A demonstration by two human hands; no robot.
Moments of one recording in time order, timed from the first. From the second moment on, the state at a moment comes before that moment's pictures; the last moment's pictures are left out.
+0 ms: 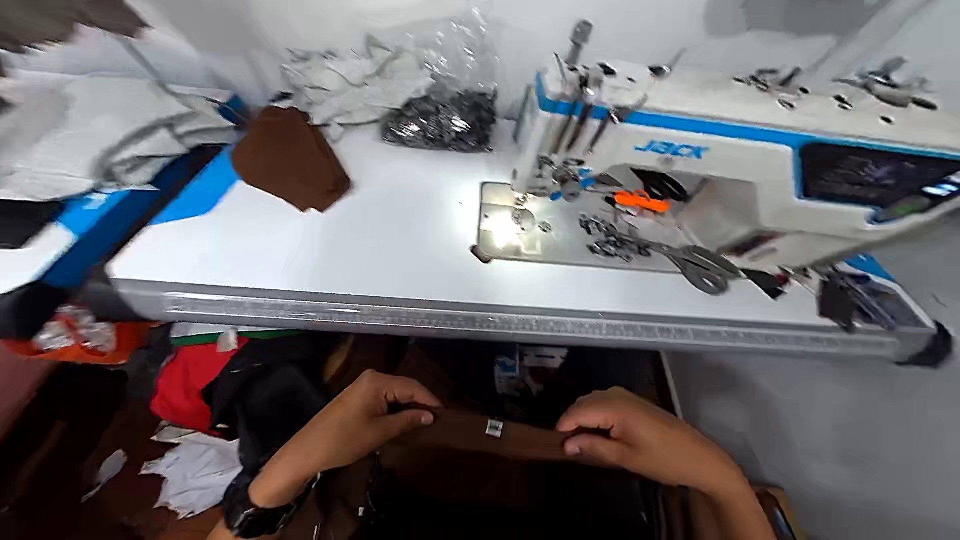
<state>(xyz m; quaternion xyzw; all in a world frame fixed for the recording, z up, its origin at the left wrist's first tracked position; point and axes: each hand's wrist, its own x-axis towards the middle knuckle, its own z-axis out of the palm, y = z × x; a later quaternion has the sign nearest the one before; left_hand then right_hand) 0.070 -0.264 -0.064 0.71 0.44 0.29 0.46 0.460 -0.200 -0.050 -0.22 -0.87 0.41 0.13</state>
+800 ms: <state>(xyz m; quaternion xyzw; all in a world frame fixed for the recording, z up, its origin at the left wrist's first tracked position) 0.078 -0.258 -0.173 0.79 0.55 0.19 0.16 0.371 -0.260 -0.181 -0.46 -0.82 0.29 0.19</state>
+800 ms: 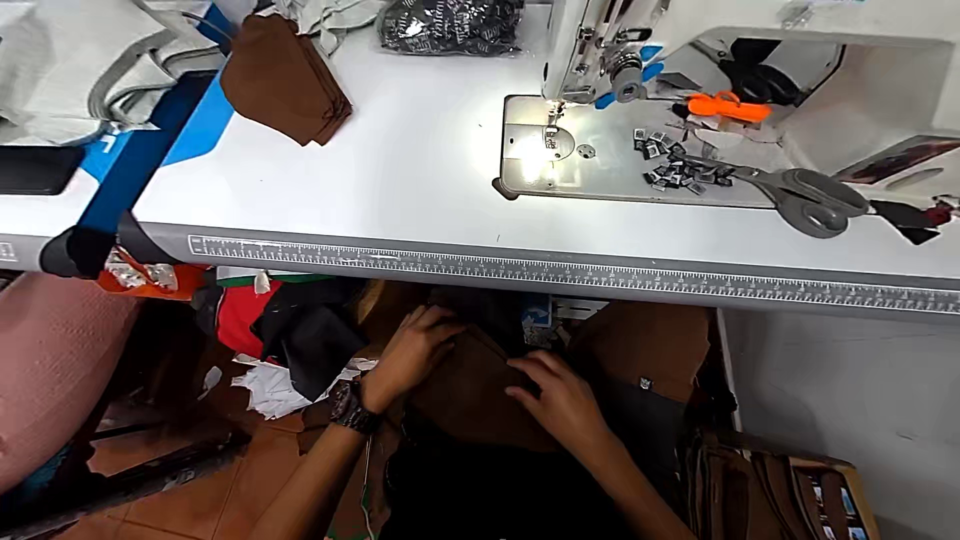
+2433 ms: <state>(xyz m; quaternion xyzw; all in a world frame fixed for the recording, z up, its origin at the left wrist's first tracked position) 0.086 0.025 -0.044 0.88 0.44 0.14 0.06 0.367 -0.135 -0.070 -0.37 -0.86 0.13 0.33</state>
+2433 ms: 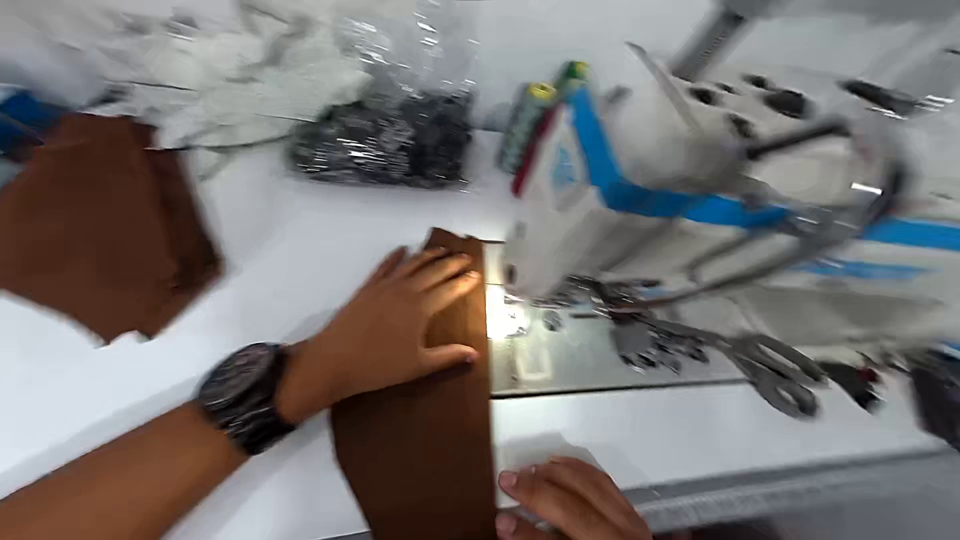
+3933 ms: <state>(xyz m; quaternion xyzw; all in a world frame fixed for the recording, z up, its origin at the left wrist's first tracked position) 0.089 0.020 -0.035 0.87 0.45 0.19 0.04 0.402 0.034 -0.025 -0.30 -0.93 -0.01 0.20</state>
